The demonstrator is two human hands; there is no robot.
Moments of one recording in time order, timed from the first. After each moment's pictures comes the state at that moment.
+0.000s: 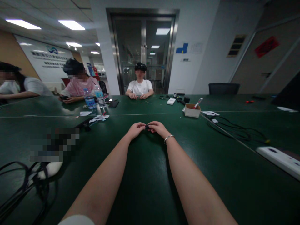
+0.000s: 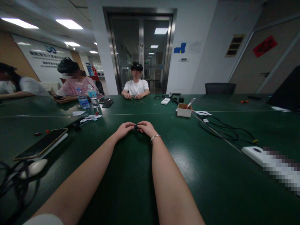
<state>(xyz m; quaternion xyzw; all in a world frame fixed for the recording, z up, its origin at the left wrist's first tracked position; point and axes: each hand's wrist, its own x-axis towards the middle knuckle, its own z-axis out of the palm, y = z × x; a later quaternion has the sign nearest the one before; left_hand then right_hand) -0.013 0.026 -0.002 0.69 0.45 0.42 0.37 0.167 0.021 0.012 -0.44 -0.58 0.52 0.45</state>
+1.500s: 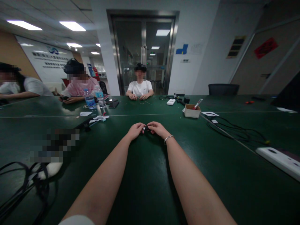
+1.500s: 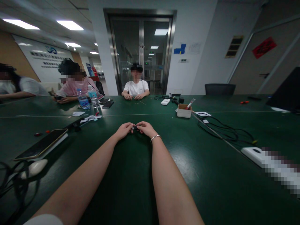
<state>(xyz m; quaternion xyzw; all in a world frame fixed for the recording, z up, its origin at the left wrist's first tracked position) -0.012 0.023 -0.001 0.71 0.45 0.41 0.36 0.168 0.025 0.007 -0.43 -0.62 0.50 0.44</state>
